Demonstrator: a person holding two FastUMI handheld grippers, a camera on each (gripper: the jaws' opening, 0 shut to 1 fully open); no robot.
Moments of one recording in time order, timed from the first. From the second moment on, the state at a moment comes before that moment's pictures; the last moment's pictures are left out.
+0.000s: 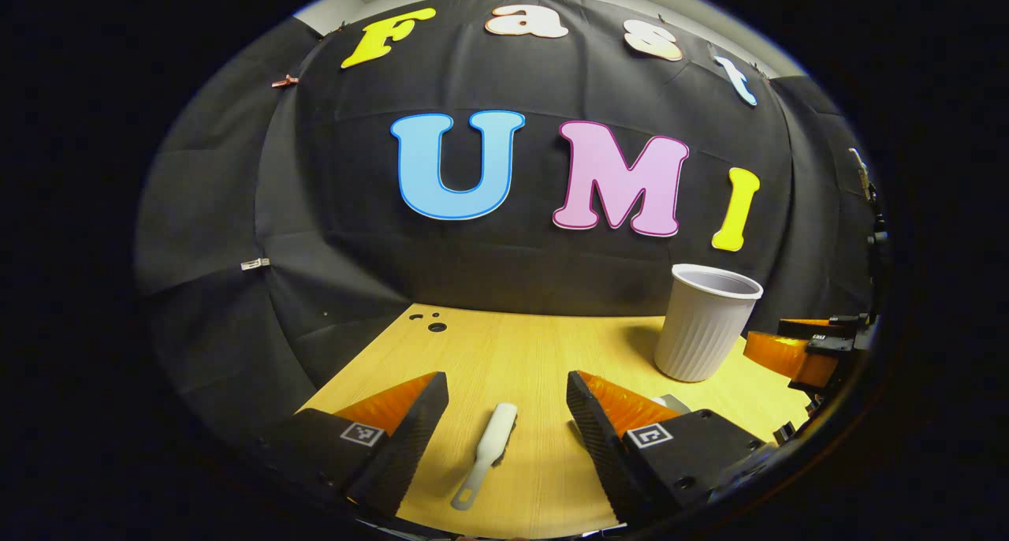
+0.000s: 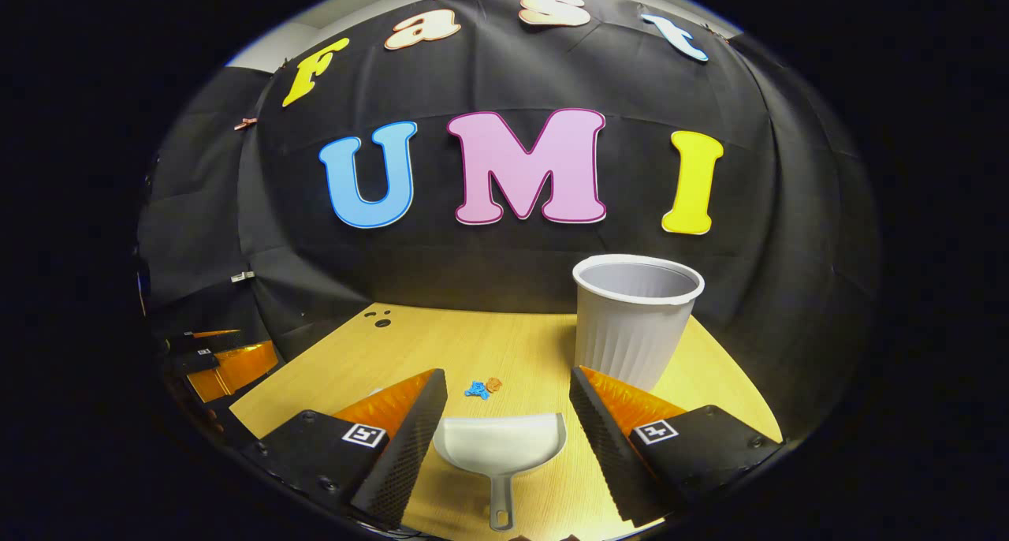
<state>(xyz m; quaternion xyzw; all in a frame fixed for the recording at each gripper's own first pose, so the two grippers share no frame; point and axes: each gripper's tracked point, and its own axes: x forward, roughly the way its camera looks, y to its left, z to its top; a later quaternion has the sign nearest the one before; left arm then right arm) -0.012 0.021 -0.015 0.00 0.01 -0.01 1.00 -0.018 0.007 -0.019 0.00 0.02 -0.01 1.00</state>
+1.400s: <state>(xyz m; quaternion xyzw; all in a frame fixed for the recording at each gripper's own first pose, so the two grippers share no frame) 0.090 0.038 -0.235 0.04 0.38 -0.08 0.92 -0.036 -0.022 -0.085 0.01 0.11 -0.06 0.99</state>
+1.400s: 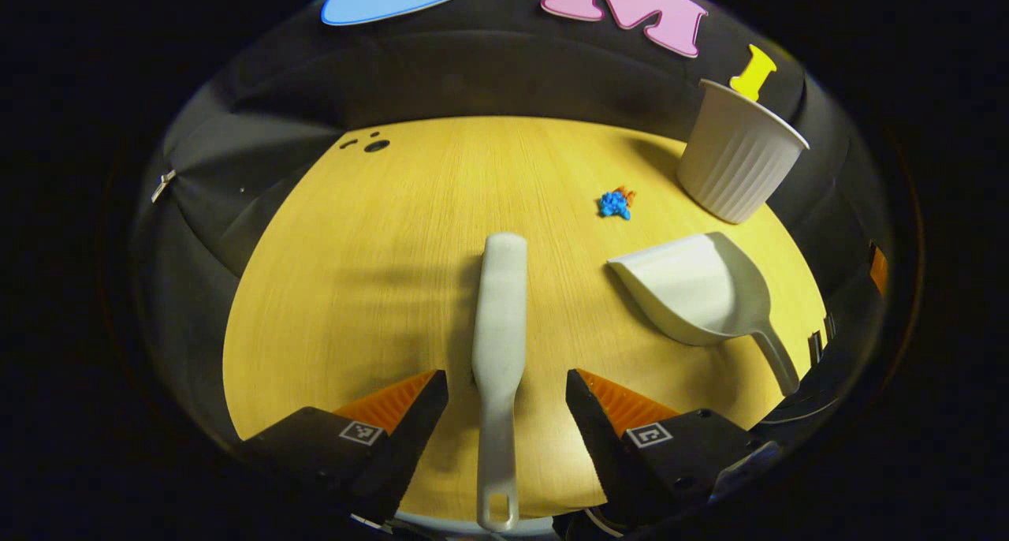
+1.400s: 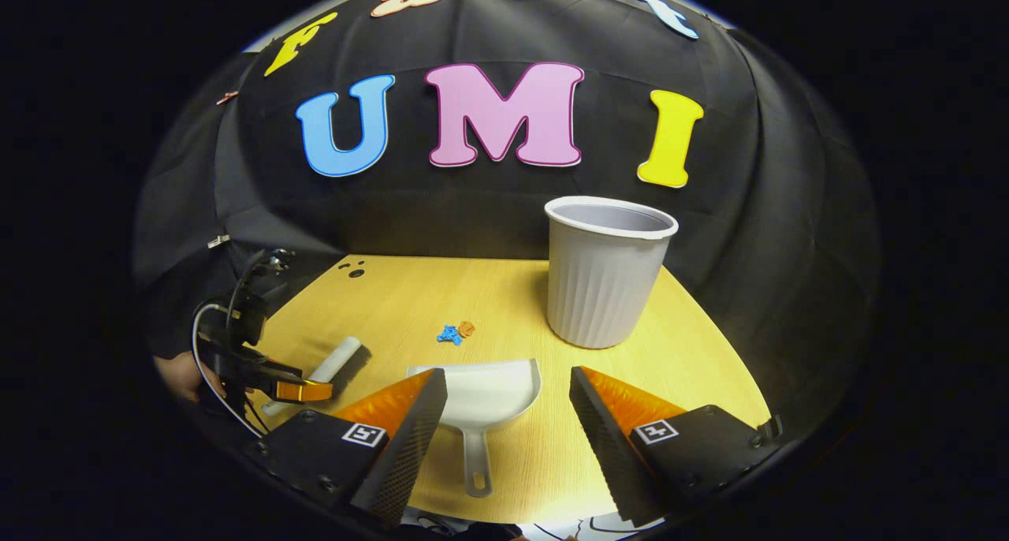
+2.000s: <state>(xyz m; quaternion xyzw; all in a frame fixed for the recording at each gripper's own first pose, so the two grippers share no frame) 0.106 0.043 -0.274 0.08 0.44 -0.06 0.89 -0.025 -0.015 -0.101 0.03 0.14 -0.05 0.99</state>
